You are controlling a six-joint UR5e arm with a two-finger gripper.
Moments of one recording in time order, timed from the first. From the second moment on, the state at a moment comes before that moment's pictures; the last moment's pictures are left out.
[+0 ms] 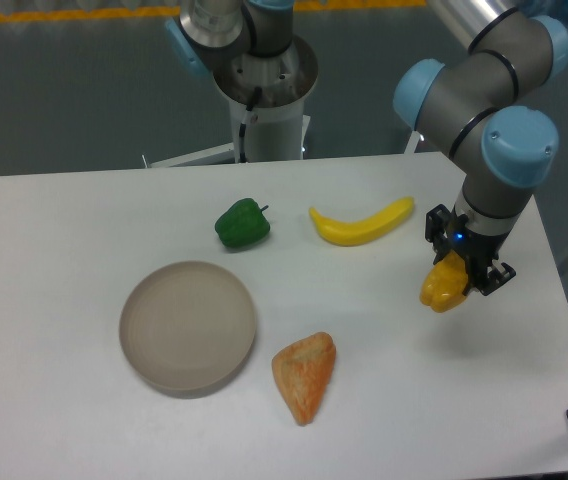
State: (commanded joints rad) arm 2.41 -1.97 -1.39 -1.29 1.56 1.57
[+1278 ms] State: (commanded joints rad) arm 2.06 -1.95 -1.46 -1.29 1.55 1.20
